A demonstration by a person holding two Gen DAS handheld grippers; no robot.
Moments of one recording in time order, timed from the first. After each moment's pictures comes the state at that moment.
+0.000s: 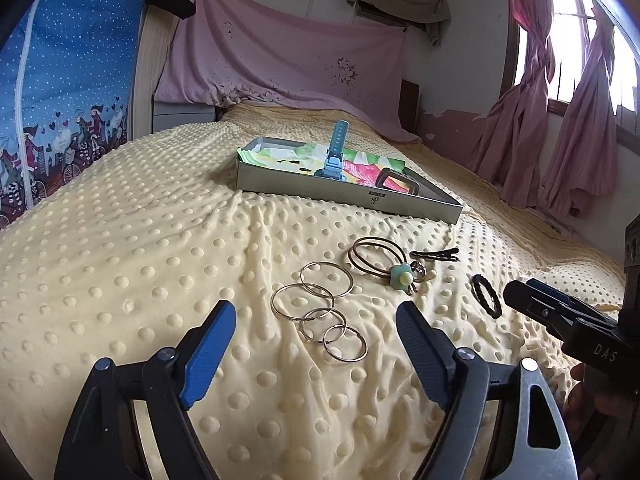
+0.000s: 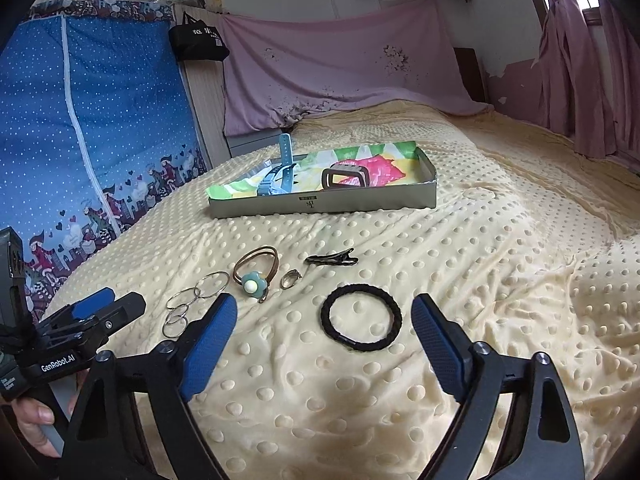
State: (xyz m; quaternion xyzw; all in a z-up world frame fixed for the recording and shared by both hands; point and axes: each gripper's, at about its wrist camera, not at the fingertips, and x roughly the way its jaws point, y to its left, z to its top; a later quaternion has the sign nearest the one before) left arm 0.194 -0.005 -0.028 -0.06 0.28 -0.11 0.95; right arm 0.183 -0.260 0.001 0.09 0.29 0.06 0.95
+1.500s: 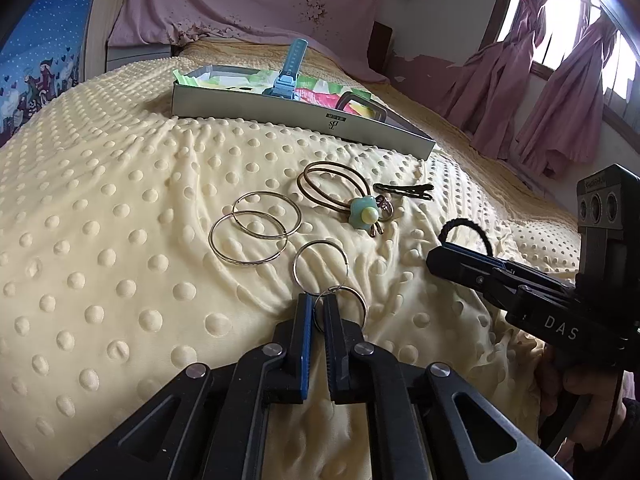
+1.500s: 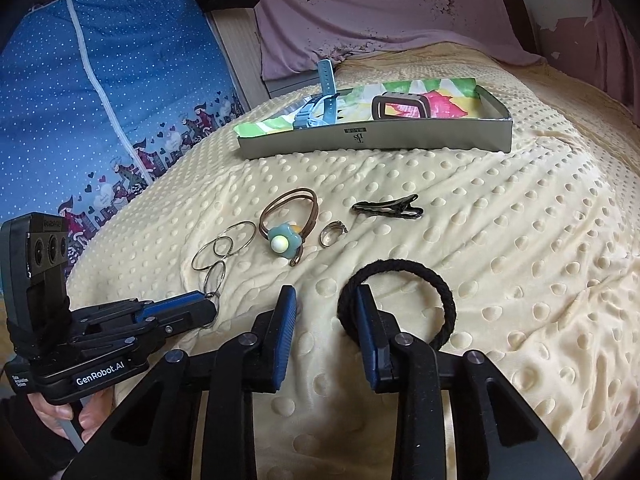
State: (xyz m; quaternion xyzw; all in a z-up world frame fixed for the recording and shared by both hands) left arm 0.221 -0.032 -0.058 -0.06 0.39 -0.19 0.90; right arm 0.230 -0.238 -0.036 0.09 0.37 0.16 0.91
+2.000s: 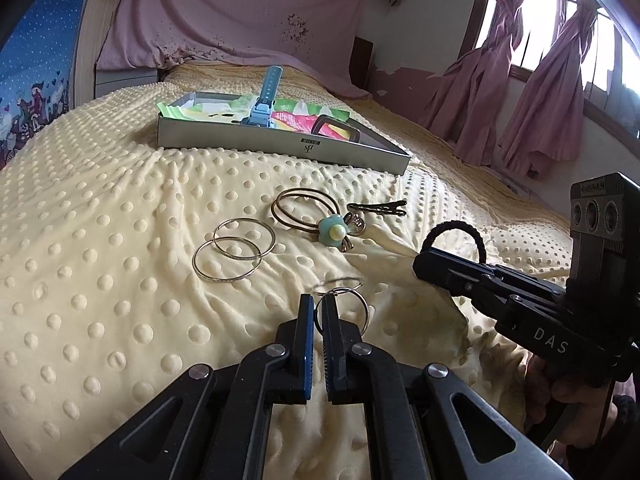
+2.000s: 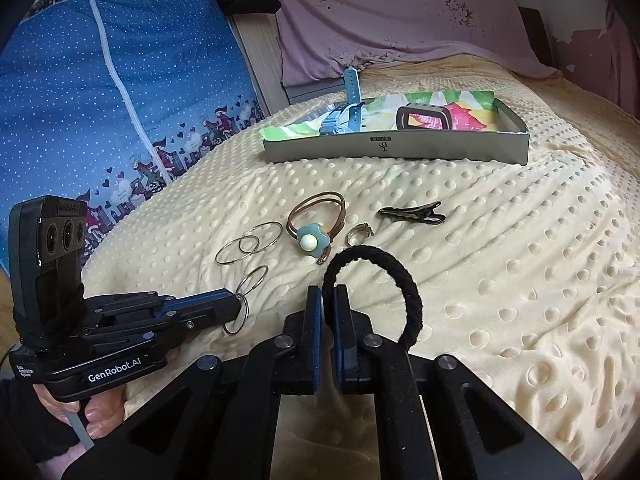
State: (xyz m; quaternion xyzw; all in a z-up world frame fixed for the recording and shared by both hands) left arm 0.206 -0.038 -0.041 -0.05 0.35 -0.21 0.91; right arm 0.213 -0.233 -0.030 0.09 0.34 0.19 0.92
